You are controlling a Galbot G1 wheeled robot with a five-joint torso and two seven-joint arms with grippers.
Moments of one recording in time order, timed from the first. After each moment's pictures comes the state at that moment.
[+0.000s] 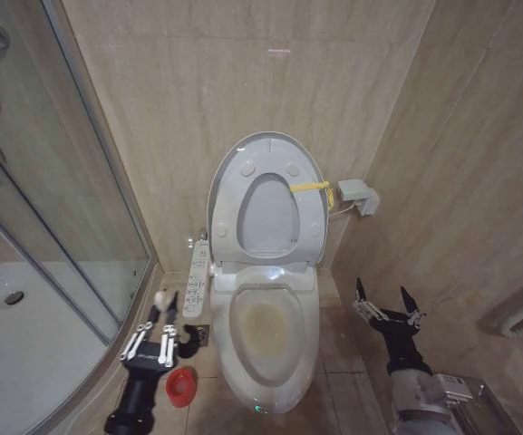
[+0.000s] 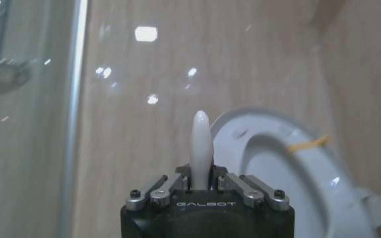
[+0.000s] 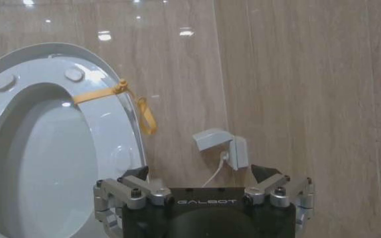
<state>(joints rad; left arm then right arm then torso) 1.81 -1.30 -0.47 -2.25 -0.05 -0.53 -0.11 -1.67 1.46 0.64 2.27 0.28 0.08 0.17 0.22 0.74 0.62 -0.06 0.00</state>
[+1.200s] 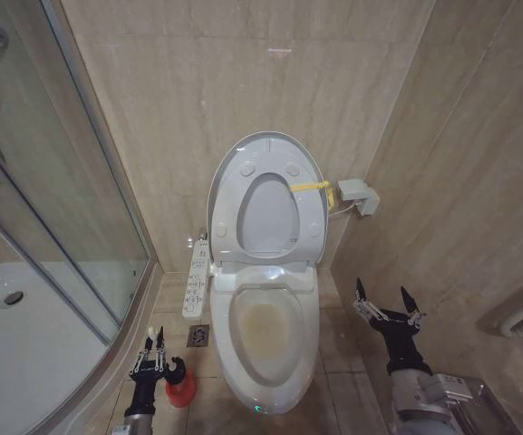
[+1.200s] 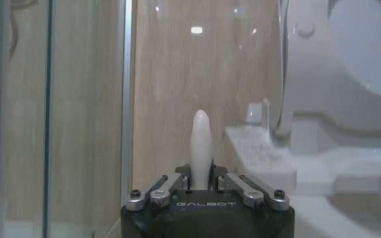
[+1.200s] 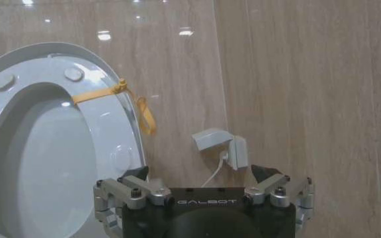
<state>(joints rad) 1.39 -1.31 -0.42 -1.37 -0.24 -0.75 -0.09 -1.67 1.46 0.64 2.27 0.28 0.08 0.17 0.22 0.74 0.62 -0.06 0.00</state>
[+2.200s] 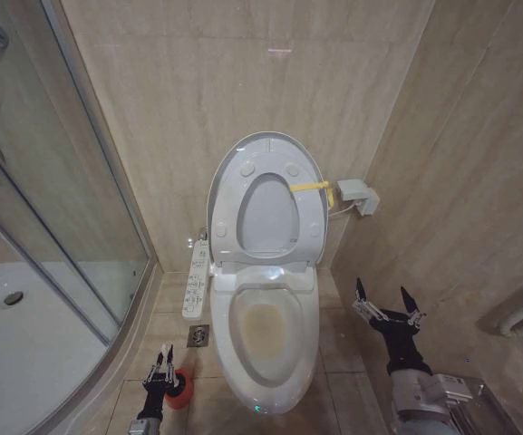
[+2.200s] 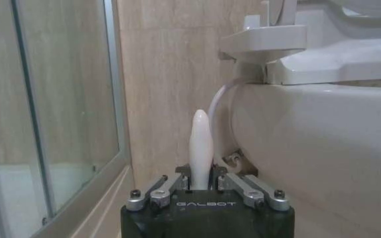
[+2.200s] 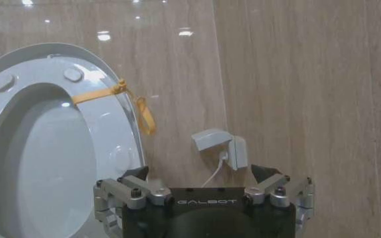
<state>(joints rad) 1.15 -1.33 -0.32 -0.86 -0.24 -0.81 -0.05 -1.67 1.46 0.63 2.27 0.28 0.08 0.17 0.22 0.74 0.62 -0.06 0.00</state>
